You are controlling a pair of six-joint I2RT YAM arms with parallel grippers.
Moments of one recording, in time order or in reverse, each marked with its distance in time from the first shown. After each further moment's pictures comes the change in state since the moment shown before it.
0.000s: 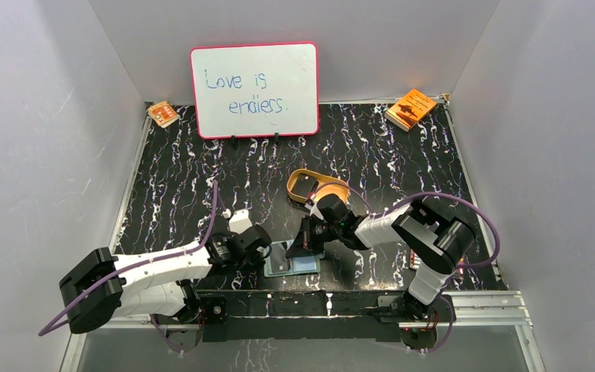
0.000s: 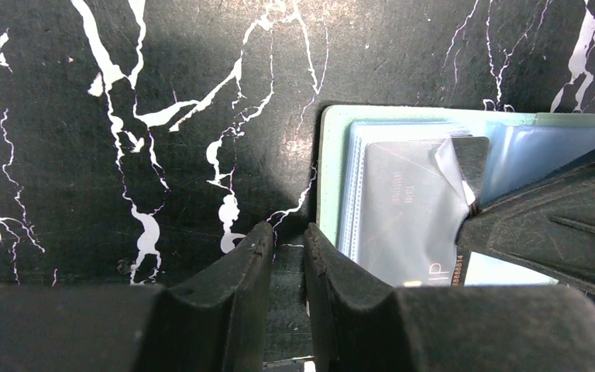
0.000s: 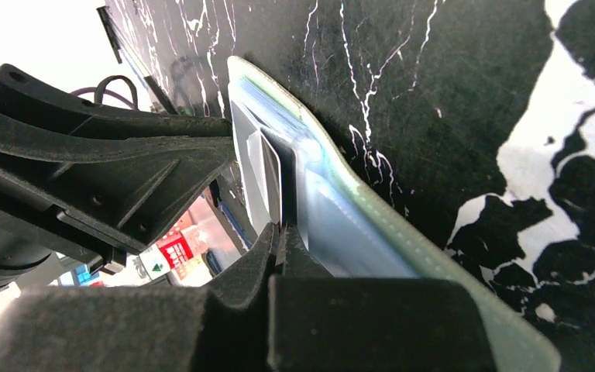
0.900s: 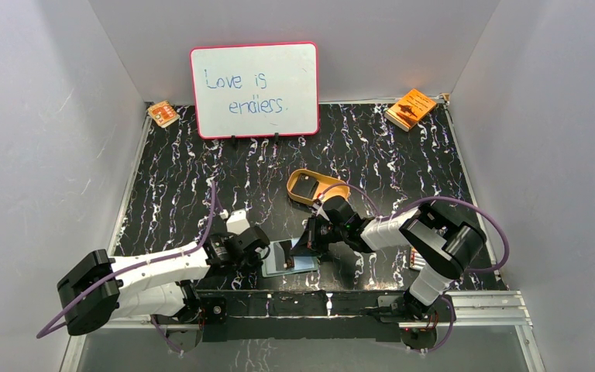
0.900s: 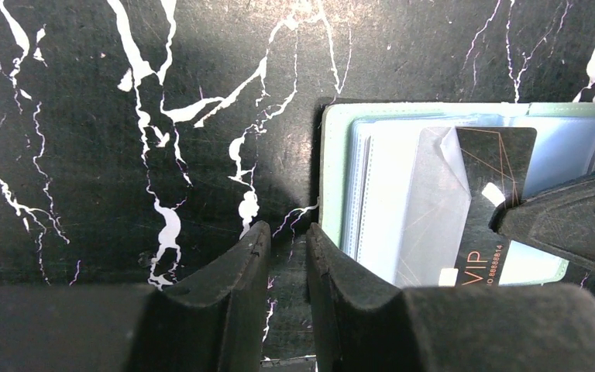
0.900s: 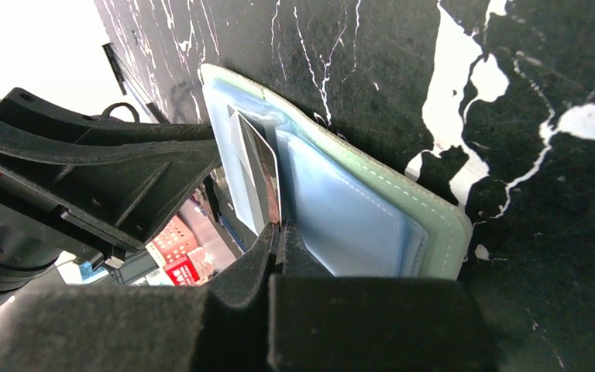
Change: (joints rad) left arm 0.000 -0.019 -0.002 -0.042 -0.018 -0.008; right arm -0.019 -0.050 -0.052 0.002 0.064 0.040
